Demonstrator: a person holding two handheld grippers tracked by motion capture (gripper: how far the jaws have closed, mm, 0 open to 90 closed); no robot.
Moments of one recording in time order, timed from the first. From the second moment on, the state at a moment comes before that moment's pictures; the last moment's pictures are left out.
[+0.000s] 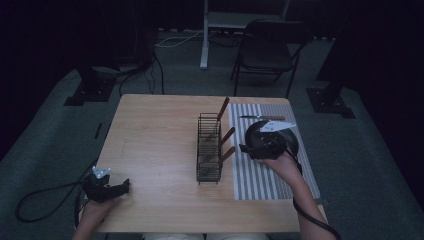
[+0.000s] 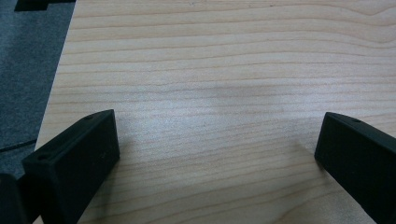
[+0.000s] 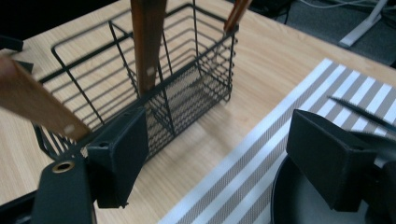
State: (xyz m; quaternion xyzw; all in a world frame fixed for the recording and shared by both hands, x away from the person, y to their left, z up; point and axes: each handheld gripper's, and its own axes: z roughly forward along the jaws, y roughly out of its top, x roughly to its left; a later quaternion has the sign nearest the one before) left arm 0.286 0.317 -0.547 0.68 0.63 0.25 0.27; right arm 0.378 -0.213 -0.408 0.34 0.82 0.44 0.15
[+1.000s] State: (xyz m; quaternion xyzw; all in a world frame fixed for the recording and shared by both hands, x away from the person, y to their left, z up) left arm 0.286 0.317 -0.547 0.69 0.63 0.25 0.27; right arm 0.391 -0.163 -0.382 0.36 0.82 0.44 0.12
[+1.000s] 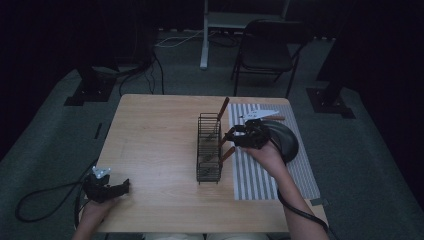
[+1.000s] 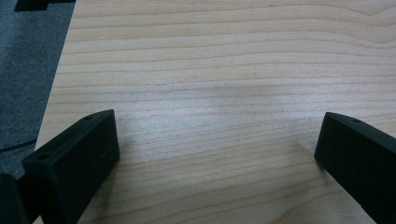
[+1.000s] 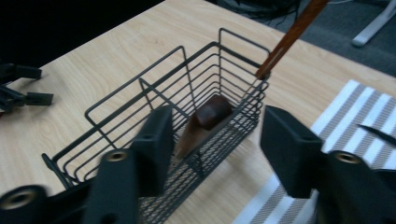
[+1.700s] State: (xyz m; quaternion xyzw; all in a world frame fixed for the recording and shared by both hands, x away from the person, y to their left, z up) left arm 0.286 0.317 -0.547 0.69 0.63 0.25 0.27; right arm 0.390 -0.156 -0.381 0.34 0.83 0.44 0.08
